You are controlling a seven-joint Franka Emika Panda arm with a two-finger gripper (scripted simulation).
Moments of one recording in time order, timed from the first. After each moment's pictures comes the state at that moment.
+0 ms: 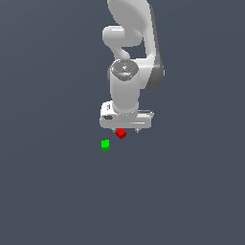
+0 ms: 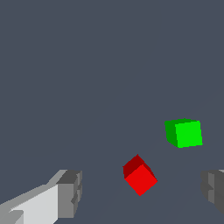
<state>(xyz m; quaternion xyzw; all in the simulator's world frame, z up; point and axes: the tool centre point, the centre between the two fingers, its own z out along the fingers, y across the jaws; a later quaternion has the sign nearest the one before) -0.009 0.014 0.161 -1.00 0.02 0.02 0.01</state>
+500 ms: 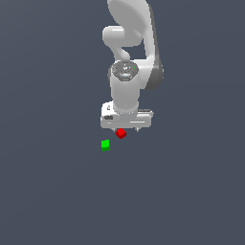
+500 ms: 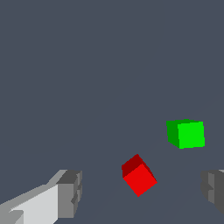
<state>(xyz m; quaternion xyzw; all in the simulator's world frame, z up) -0.014 0.015 0.156 -1.00 0.00 0.02 0.01</state>
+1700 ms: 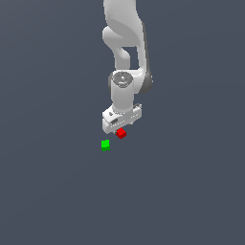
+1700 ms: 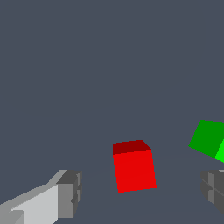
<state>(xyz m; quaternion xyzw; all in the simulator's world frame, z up) -0.073 0.002 0.088 -0.96 -0.27 0.00 0.00</state>
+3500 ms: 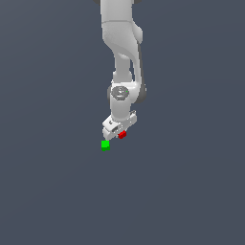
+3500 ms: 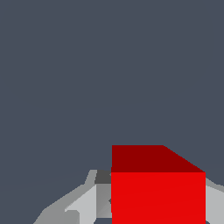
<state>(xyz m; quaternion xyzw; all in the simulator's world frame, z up) -0.085 -0.009 0.020 -0.94 -0.33 0.00 0.00</state>
